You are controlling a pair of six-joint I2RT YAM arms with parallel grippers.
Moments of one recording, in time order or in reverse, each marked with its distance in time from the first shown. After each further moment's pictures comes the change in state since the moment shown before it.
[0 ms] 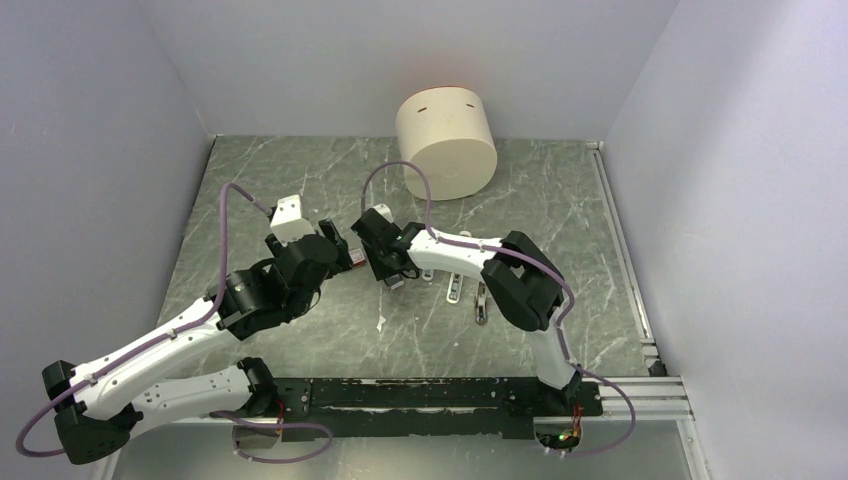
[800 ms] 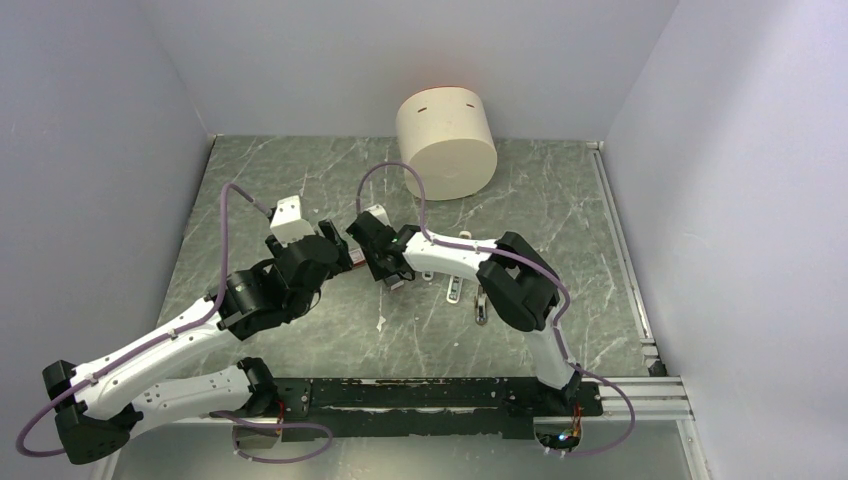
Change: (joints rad) left arm 0.000 0.000 -0.005 -0.001 0.000 -0.014; right arm 0.020 0.027 0.024 0.007 0.047 -0.016
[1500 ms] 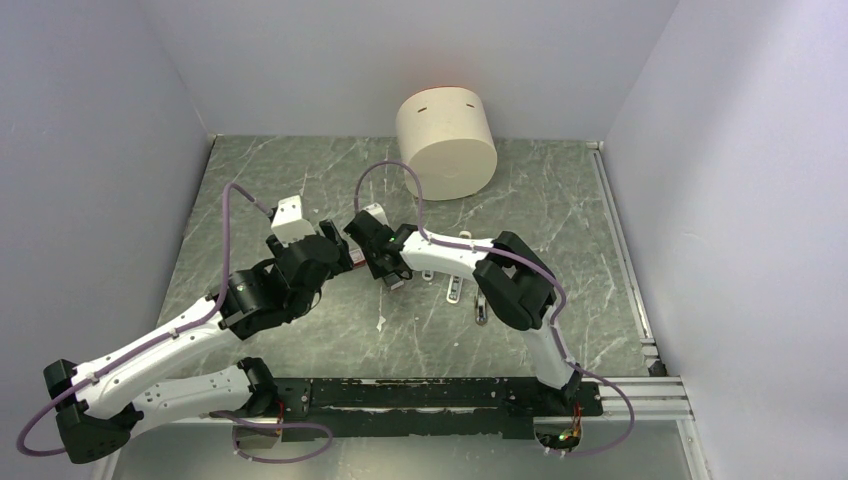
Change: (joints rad) left arm 0.000 0.005 0.000 0.000 0.000 0.000; right arm 0.001 0.024 0.027 0.001 0.015 -0.003
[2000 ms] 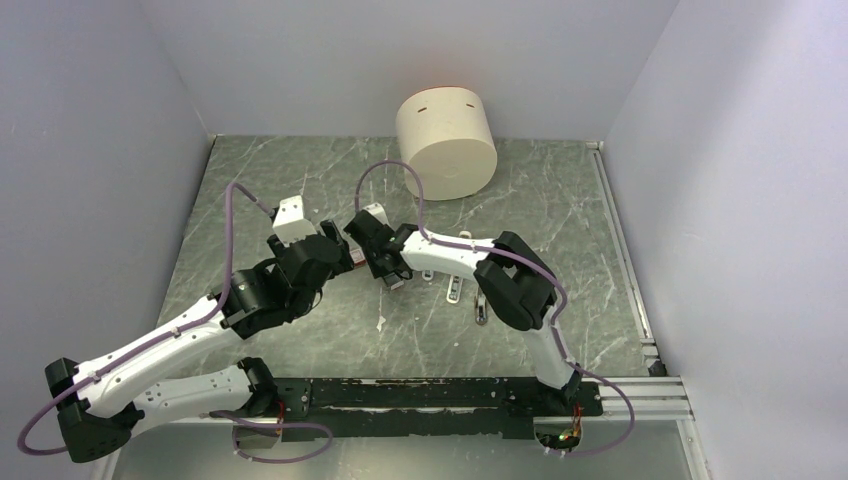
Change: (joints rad) left arm 0.000 0.008 0.000 0.000 0.000 0.000; right arm 0.000 -0.002 0.001 -0.001 -0.001 0.013
